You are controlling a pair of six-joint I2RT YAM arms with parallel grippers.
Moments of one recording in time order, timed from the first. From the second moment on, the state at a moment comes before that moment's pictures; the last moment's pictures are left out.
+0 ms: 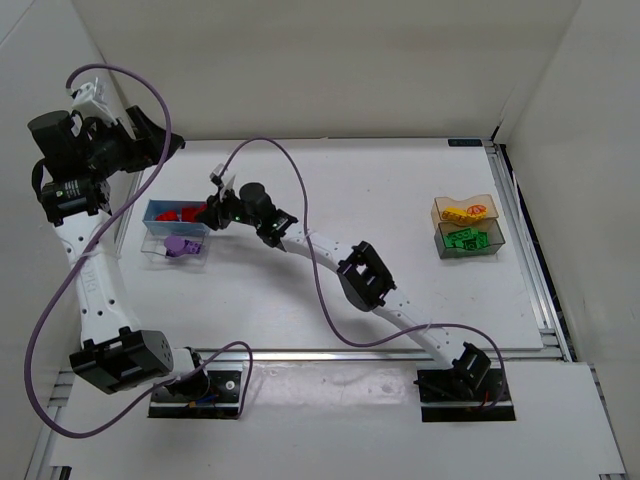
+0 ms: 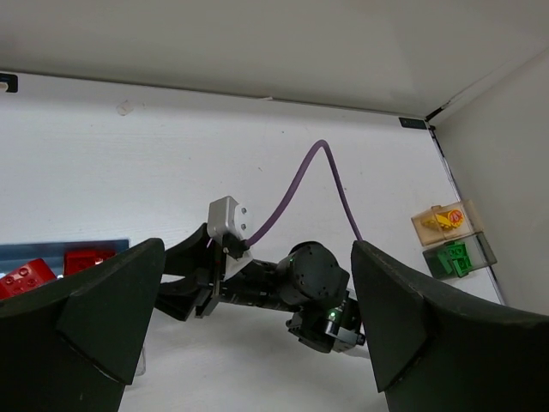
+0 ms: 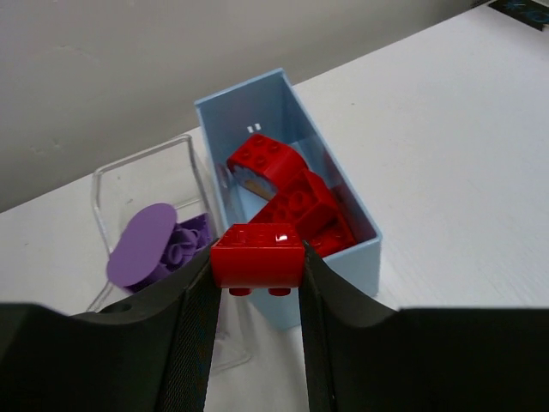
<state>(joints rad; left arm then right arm) 0.37 1.34 1.68 -0.63 0.72 -0.24 0.95 2.90 2.62 0.26 -0.35 0.22</state>
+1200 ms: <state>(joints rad) 0.39 1.35 1.66 -0.63 0.72 -0.27 0.96 2.93 2.71 0.35 -0.23 0.23</state>
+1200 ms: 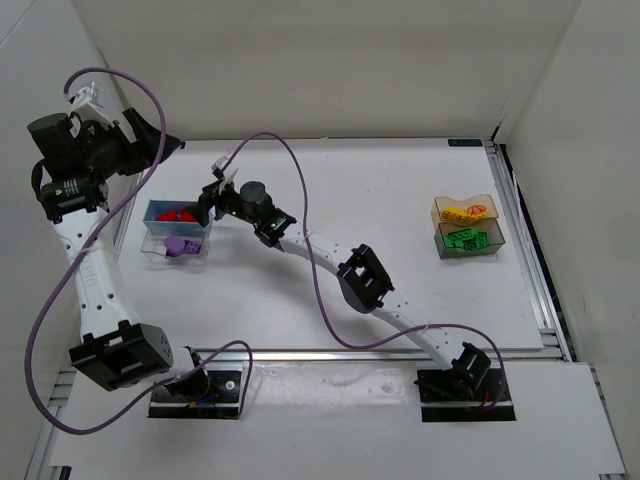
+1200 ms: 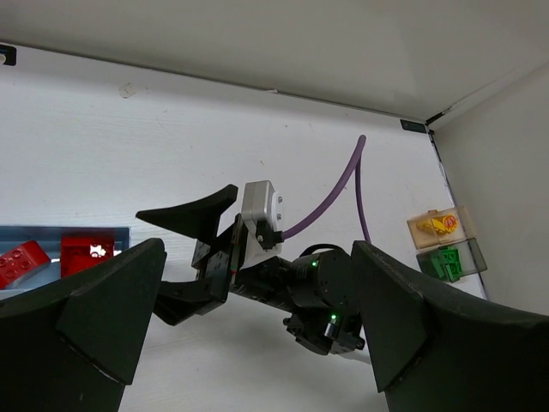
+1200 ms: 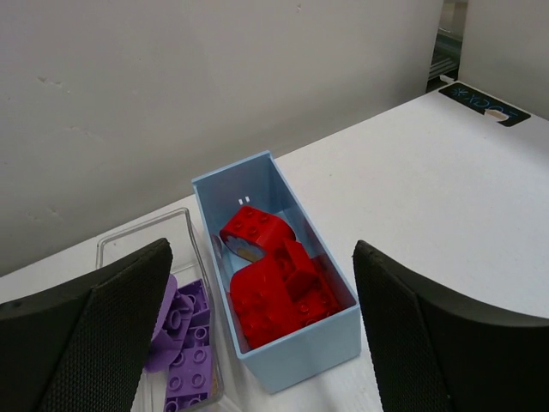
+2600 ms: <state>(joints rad) -0.24 1.75 1.61 -0.75 0.22 -0.13 0.18 1.66 1.50 -0.62 -0.52 -0.22</state>
